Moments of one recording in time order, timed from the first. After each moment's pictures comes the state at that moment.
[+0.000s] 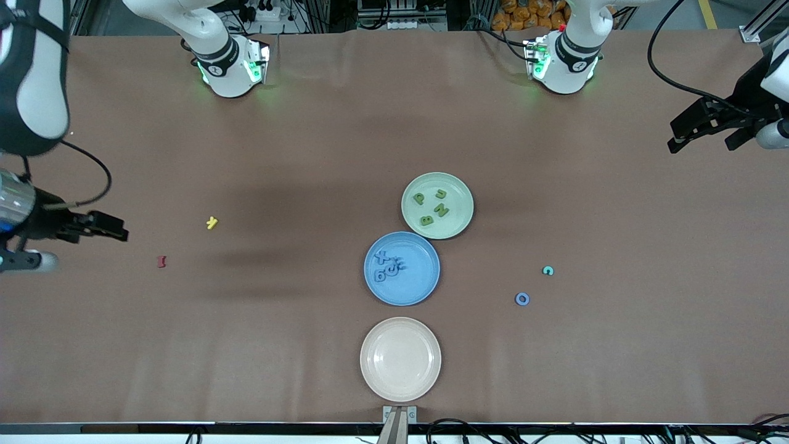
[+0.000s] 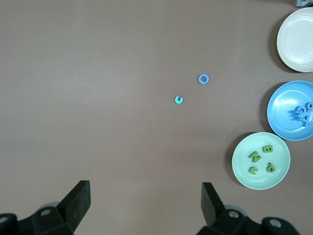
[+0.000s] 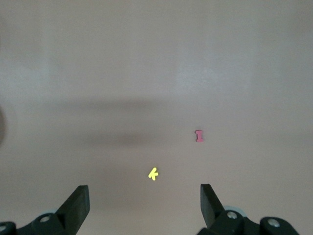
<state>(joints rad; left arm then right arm) -0.06 -0.07 -0.03 -1.57 -0.02 1.58 -0.16 0.28 0.29 -0.38 -1.42 0.14 1.67 -0.12</state>
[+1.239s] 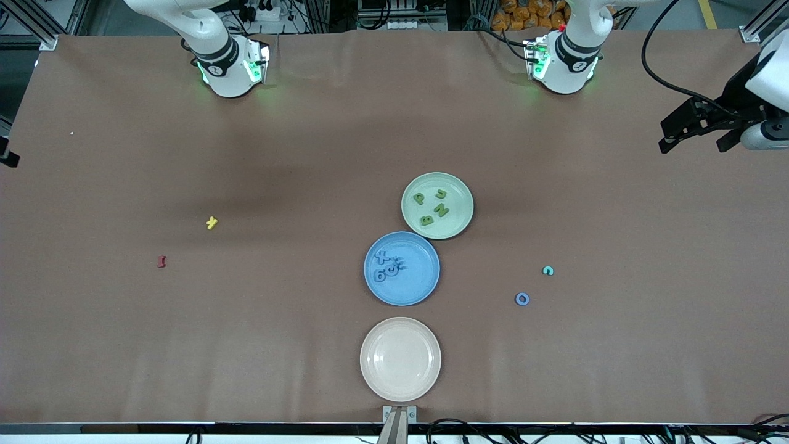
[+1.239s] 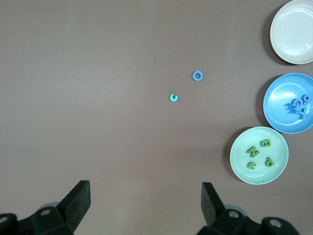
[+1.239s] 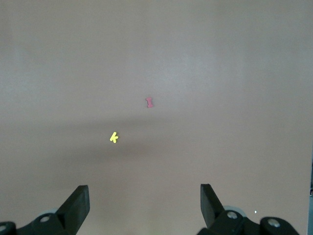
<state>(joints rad) -0.08 -0.06 -0.04 -1.56 -0.02 1.57 -0.14 0.17 0.06 -0.42 -1.42 0.02 1.48 -0.21</state>
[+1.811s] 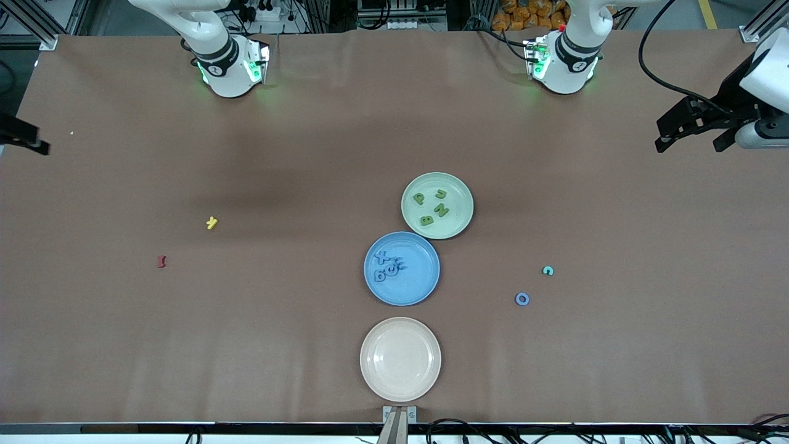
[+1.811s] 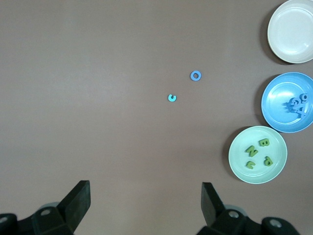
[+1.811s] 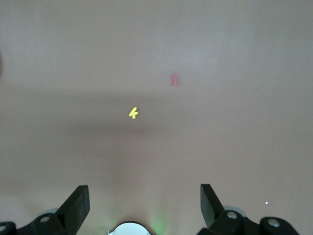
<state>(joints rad) -0.08 -0.06 -0.05 -1.56 -0.02 1.57 -0.14 -0.02 0.06 -0.14 -1.45 0.02 1.39 -0.22</state>
